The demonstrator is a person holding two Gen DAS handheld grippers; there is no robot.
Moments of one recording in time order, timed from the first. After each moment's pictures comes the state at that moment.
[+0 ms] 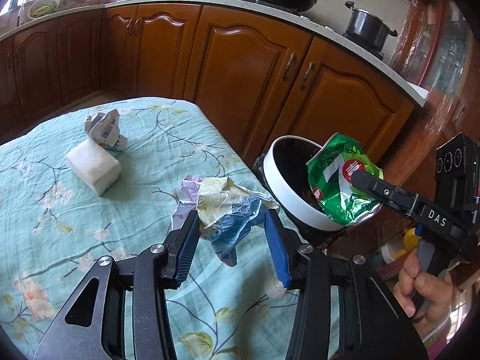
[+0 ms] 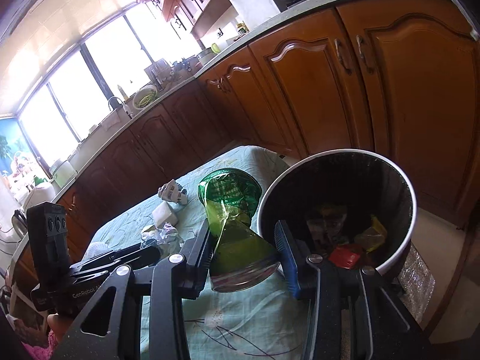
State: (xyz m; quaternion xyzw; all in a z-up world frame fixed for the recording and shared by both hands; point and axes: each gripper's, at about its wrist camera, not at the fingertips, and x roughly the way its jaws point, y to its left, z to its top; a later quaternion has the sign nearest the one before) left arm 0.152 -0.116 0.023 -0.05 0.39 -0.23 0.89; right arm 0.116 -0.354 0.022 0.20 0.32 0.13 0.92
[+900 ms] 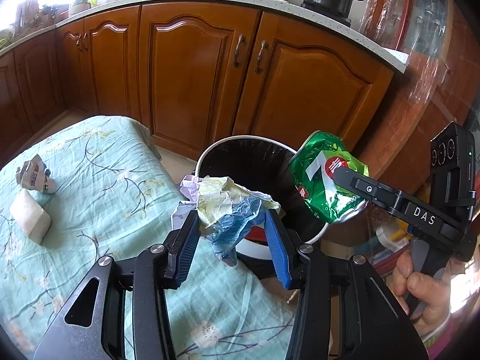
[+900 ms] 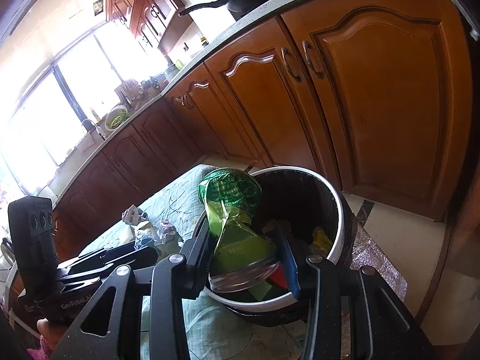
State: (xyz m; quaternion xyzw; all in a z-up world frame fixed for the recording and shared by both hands) left arm 0.173 -0.227 0.034 0.02 0.39 -0.29 0.88; right arm 0.117 -0.417 0.013 0.22 0.32 0.06 0.92
